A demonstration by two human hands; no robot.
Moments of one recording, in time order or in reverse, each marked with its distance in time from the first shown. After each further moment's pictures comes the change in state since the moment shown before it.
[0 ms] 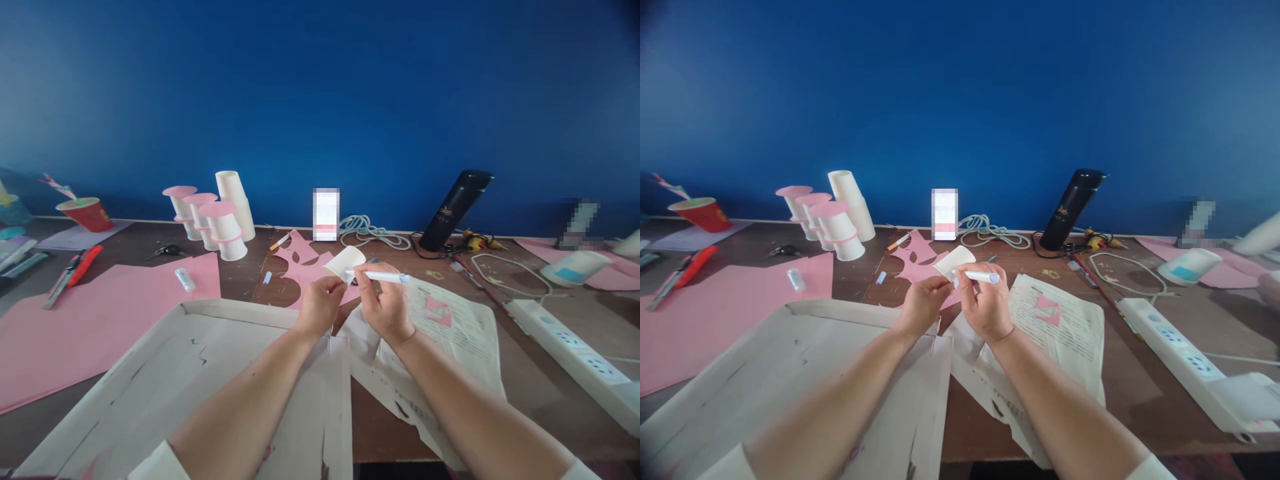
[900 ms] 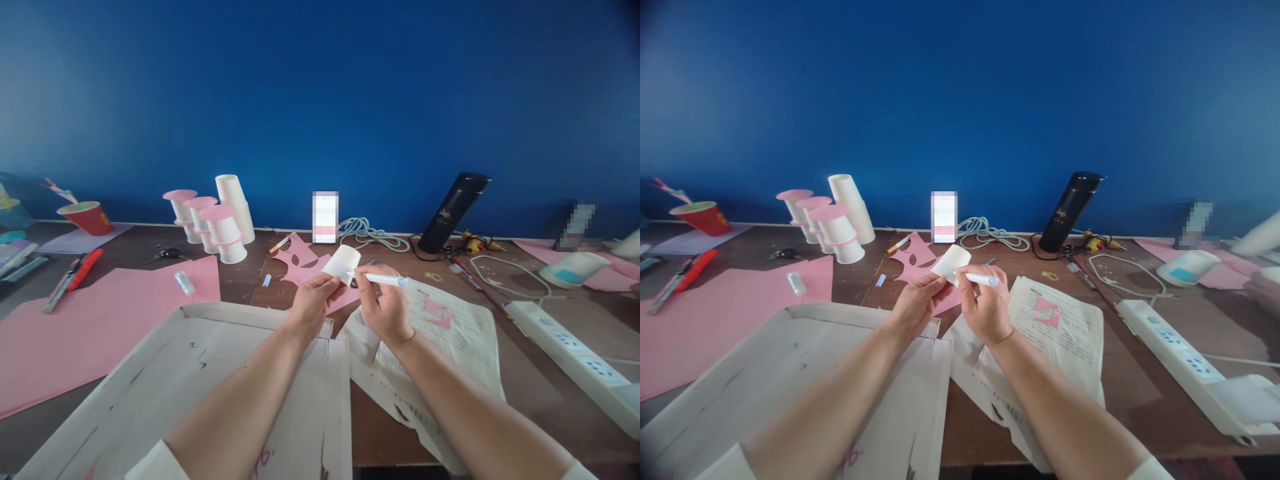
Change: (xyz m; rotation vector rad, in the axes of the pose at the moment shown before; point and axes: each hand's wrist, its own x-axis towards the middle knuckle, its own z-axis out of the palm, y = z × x) left_hand 0.008 -0.006 -0.002 -0.915 -0.111 -0.255; right_hand -0.001 0.002 0.000 -0.034 0.022 0.027
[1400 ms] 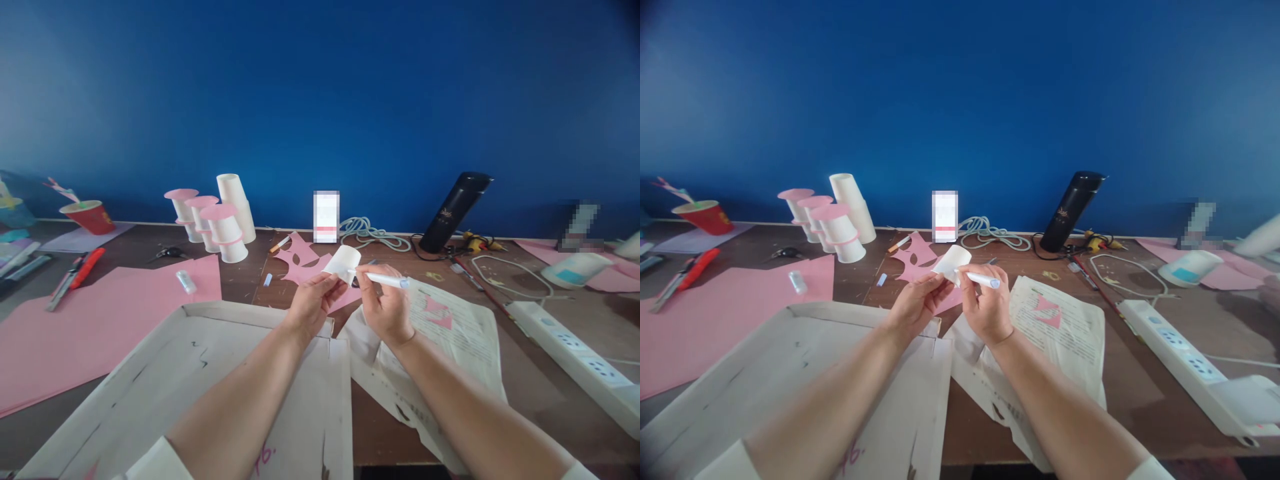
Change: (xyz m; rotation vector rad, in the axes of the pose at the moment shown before) left_hand 0.000 0.002 -0.004 -0.137 -0.006 -0.033; right_hand -0.001 -0.001 0.001 0.015 0.030 -0.006
